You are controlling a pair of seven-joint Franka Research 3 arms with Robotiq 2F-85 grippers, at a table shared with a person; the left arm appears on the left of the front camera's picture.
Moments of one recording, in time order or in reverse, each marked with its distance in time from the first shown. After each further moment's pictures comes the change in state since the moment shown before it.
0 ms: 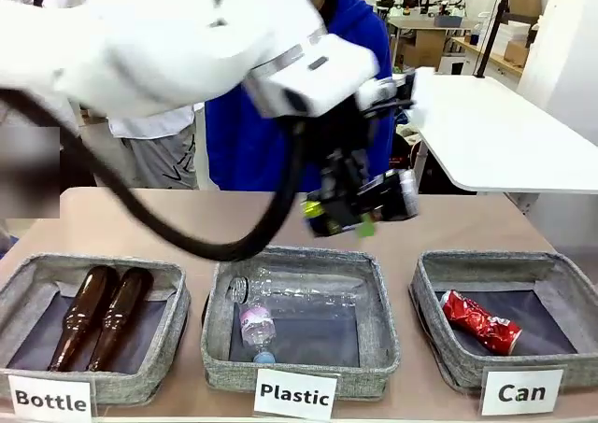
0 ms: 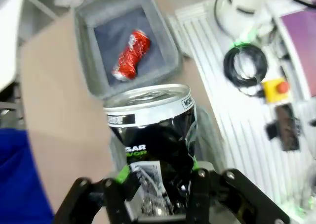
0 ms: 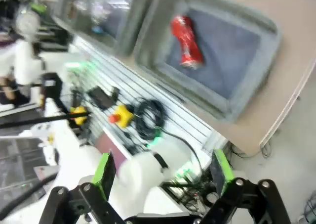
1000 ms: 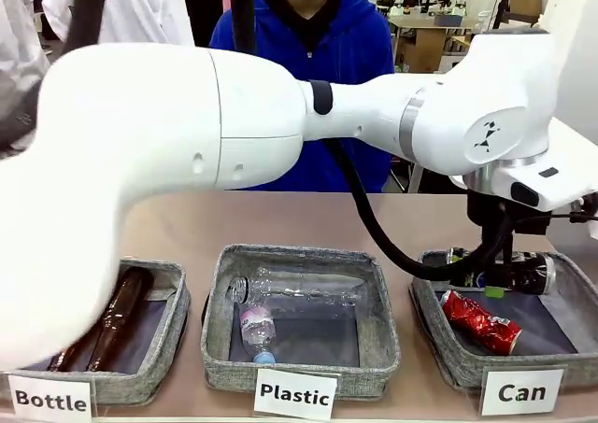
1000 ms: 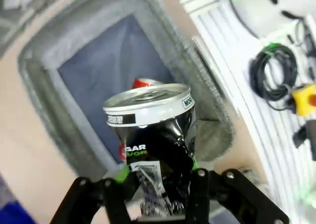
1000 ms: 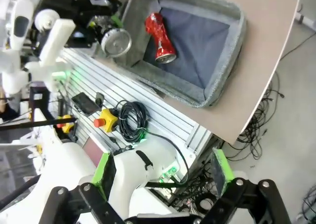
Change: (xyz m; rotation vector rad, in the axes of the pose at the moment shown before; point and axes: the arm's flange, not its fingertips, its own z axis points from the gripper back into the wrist) left arm 0.122 0.078 -0.222 -0.187 0.202 -0.174; right arm -0.037 -0.017 0.016 -0.051 -0.081 -0.019
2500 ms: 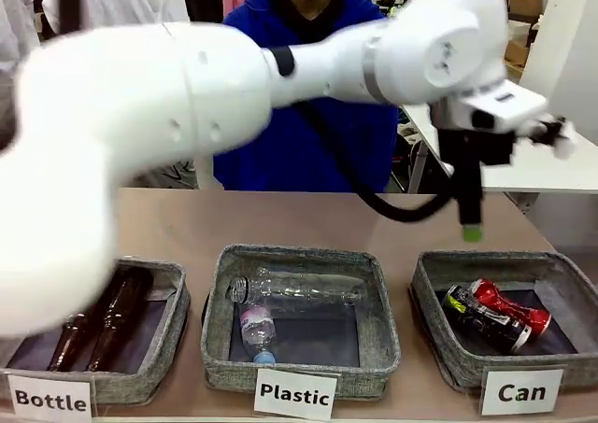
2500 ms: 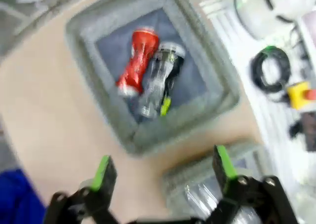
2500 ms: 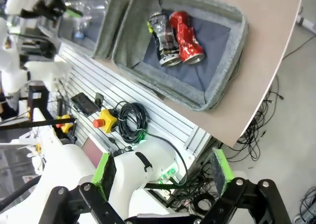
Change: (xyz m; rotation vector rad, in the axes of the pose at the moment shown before) left arm -0.062 0.033 0.086 0.010 -0.051 0.118; right arm 0.011 0.005 -0.004 -0.005 0.008 0.019
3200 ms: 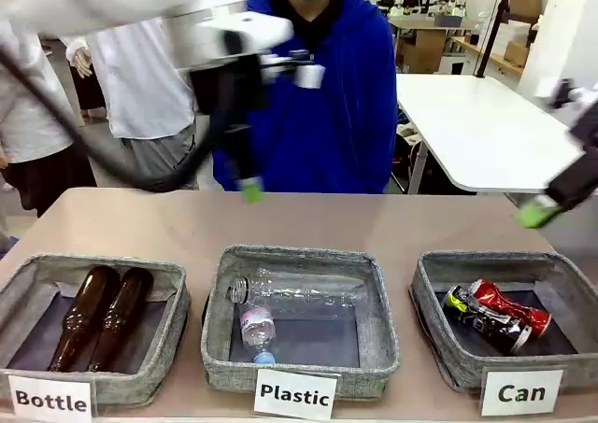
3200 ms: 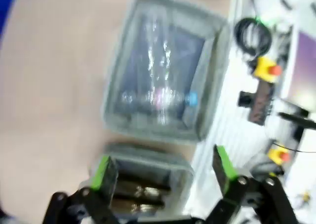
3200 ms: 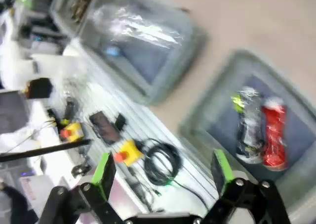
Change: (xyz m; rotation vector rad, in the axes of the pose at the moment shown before) left arm -0.278 -0.164 0.155 0.047 0.020 0.722; right arm 0.147 0.167 -0.180 0.076 0.105 0.192
